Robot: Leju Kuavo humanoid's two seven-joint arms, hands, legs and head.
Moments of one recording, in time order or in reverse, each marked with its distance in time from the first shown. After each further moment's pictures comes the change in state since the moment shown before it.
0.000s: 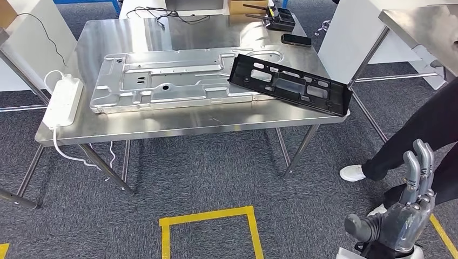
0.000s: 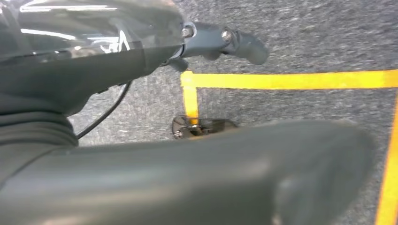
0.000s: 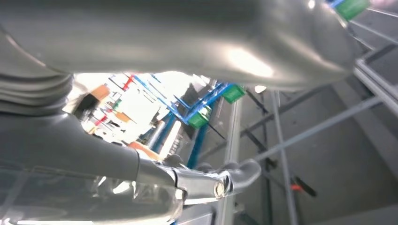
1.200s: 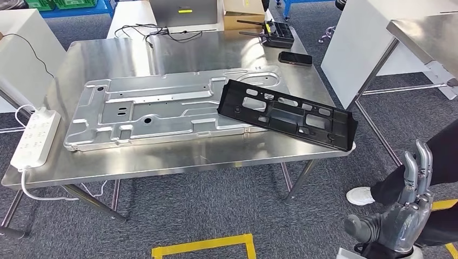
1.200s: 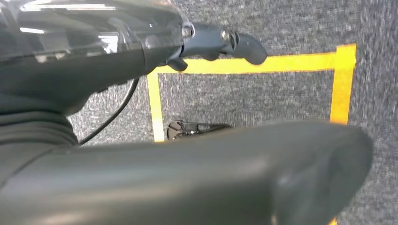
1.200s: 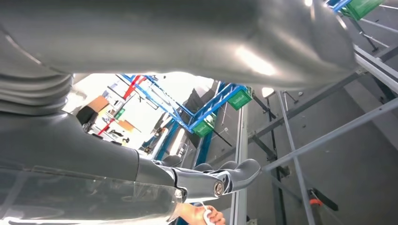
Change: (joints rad) left arm 0.009 0.004 -0.003 0.000 0.006 0.000 0.003; right arm 0.005 -0.007 0.013 0.000 0.006 0.000 0.012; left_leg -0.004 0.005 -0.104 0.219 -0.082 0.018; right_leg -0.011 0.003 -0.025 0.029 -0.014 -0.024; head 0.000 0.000
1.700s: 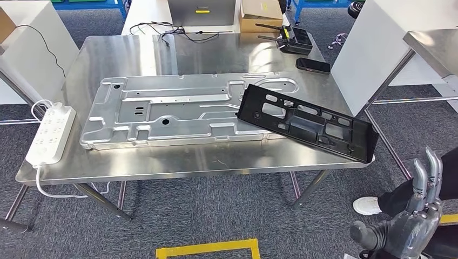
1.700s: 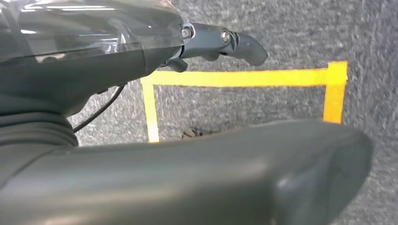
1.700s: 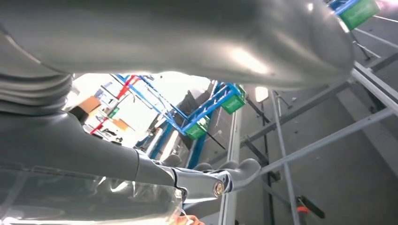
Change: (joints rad) left arm 0.002 -0.001 -0.006 0.001 0.002 0.001 0.000; right arm 0.007 -0.002 0.000 -0.001 0.005 0.000 0.000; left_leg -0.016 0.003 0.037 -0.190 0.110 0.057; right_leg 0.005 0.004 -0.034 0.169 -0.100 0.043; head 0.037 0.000
